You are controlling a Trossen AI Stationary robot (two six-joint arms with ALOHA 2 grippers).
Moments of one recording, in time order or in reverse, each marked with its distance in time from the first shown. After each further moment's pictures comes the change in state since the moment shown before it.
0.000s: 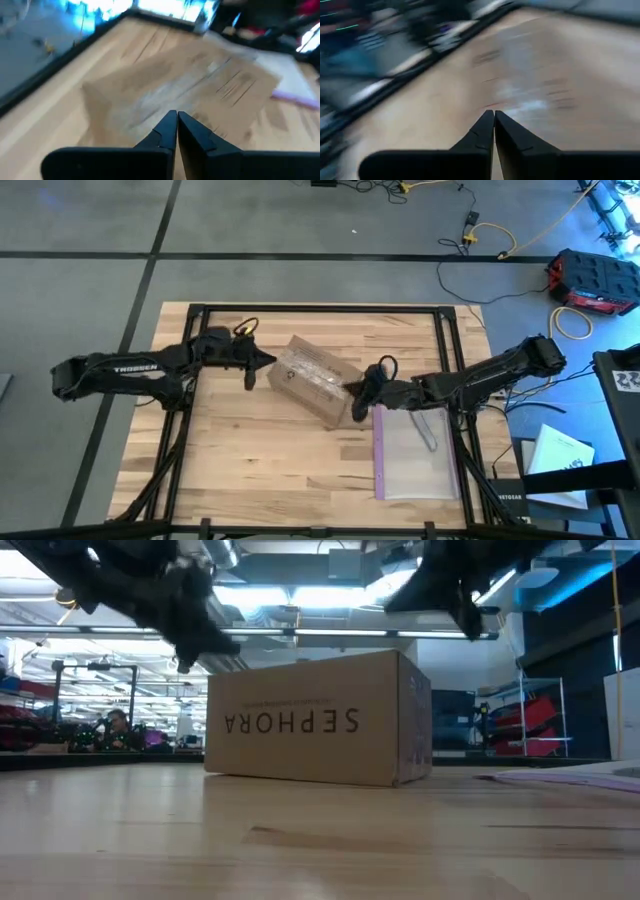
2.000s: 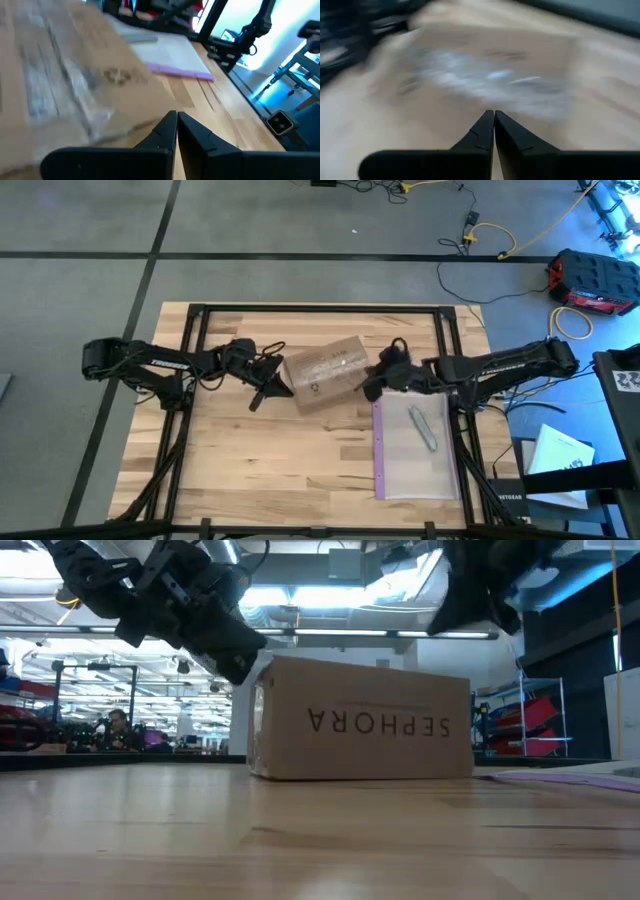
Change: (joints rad) left arm -0.153 0.372 0.003 0.467 0.383 -0.014; right arm -0.091 -0.148 0.084 -0.515 0.036 0.094
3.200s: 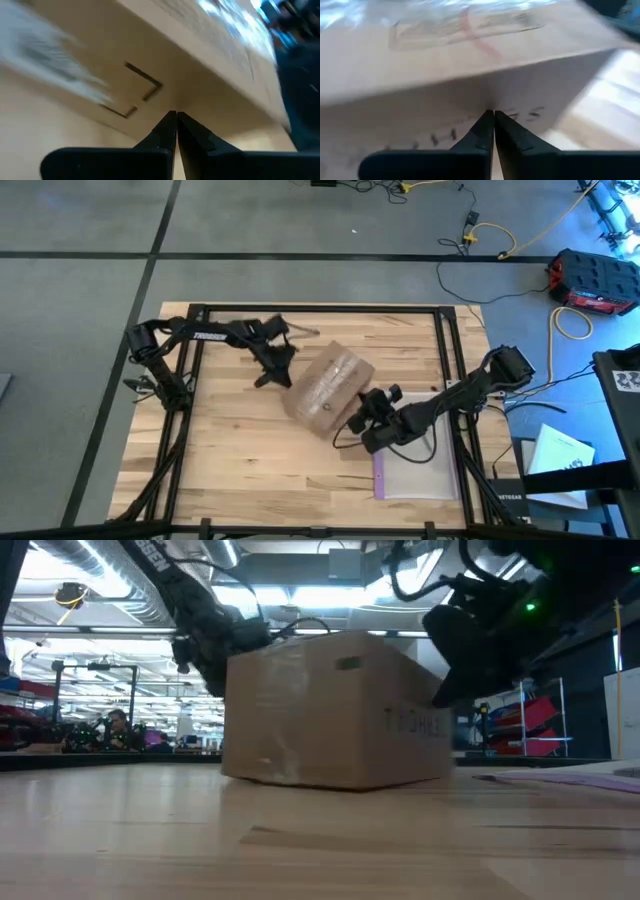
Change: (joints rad) left arm 0.218 0.393 0.431 -0.878 0.370 0.540; right arm 0.250 0.483 -0.003 -0.030 0.502 0.381
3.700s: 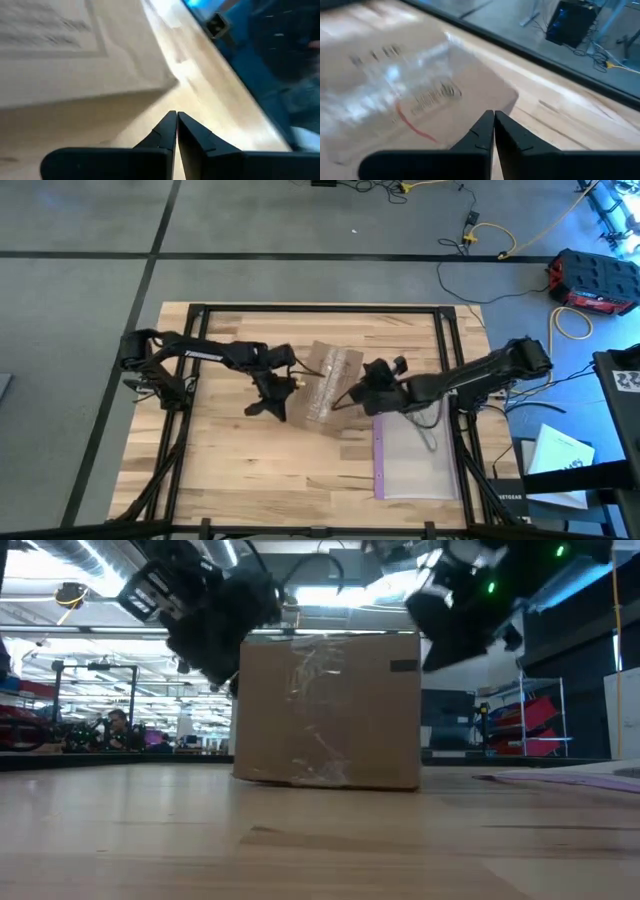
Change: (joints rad) left arm -0.255 -0.106 -0.002 -0.003 -0.098 0.003; right arm -0.194 -0.225 0.000 0.011 -0.009 -0.311
